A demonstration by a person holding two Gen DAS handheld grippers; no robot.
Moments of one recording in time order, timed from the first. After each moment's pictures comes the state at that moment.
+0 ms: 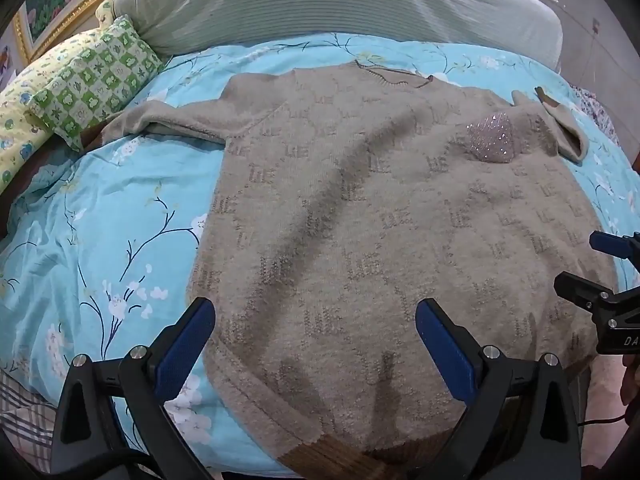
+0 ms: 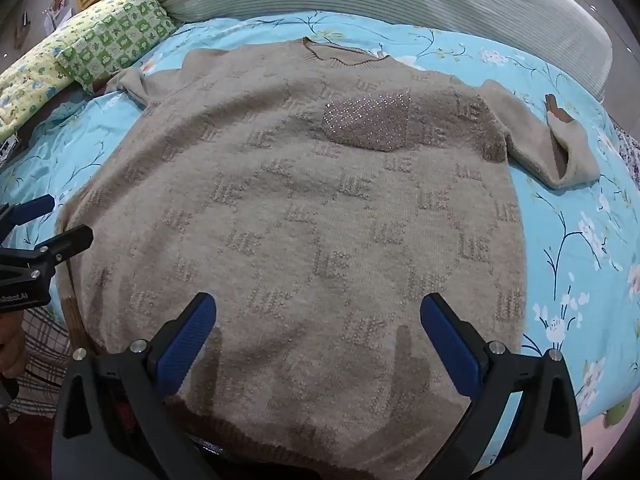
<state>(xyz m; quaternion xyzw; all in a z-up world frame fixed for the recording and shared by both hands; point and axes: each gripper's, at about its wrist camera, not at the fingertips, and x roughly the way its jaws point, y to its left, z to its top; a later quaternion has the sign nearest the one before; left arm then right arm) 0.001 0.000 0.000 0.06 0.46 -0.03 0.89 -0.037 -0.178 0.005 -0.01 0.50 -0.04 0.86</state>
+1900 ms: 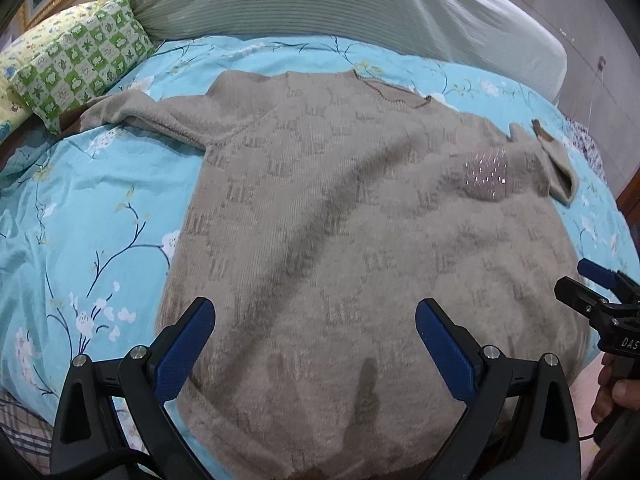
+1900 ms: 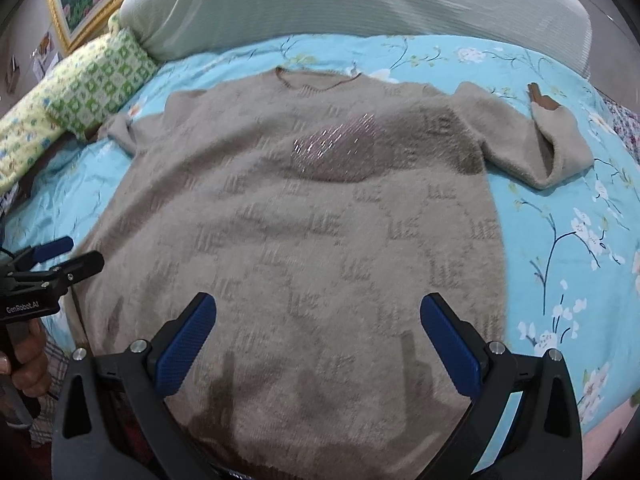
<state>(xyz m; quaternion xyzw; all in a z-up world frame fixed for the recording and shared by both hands) 0.037 0.005 0.006 -0.01 0.46 -0.06 0.88 -0.030 -0.213 0.025 0.06 0.44 -0.05 0.89</state>
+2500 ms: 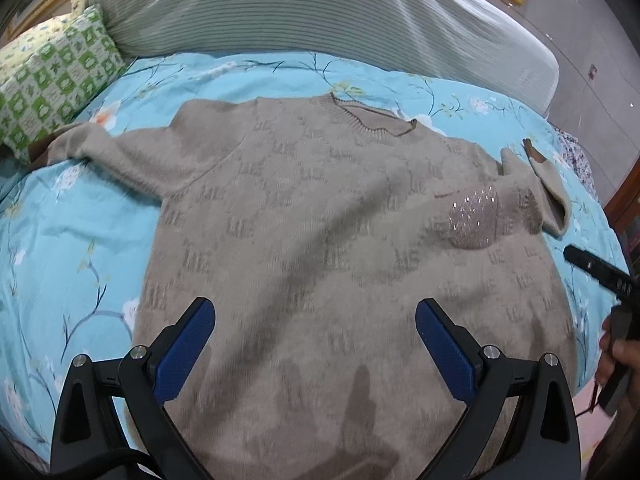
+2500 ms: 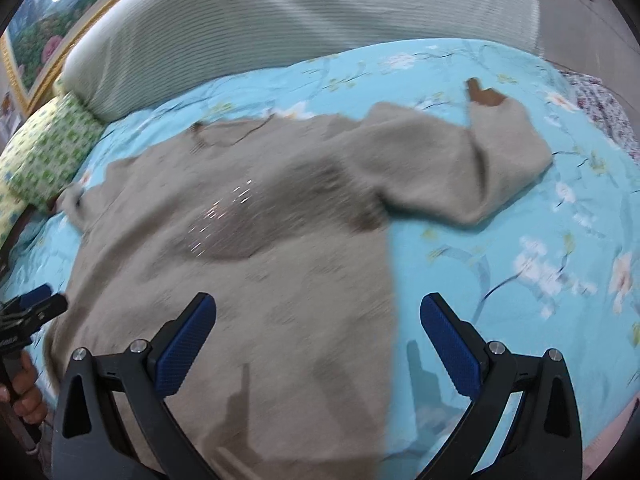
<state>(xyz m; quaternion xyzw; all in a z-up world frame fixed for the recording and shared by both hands) 0.094 -0.020 0.015 -0.02 0.46 -0.08 0.88 0.003 -0.313 0.044 0.09 0.42 -0.13 0.89</state>
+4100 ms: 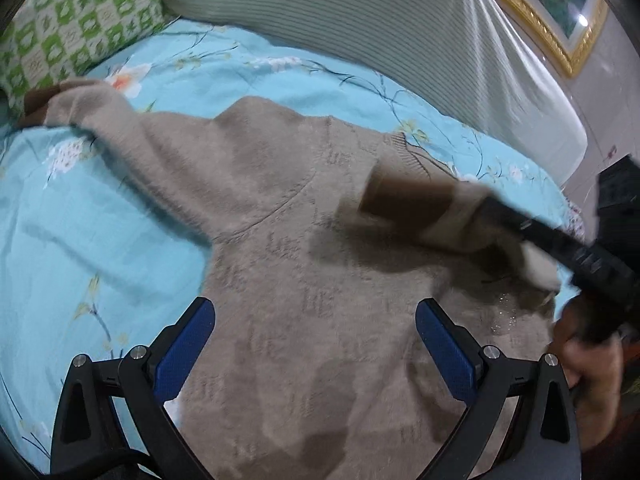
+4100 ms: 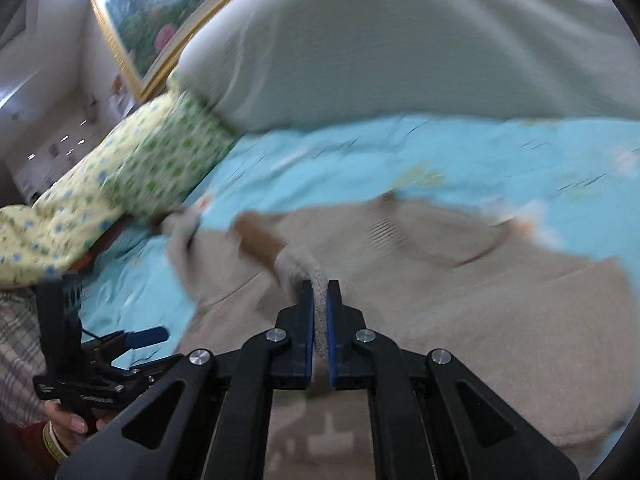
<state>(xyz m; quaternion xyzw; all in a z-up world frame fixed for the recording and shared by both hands) 0.173 0.071 -0.001 -0.15 0.47 -0.07 0.87 0.182 -0.154 0.035 0.11 0.40 0.16 0.90</state>
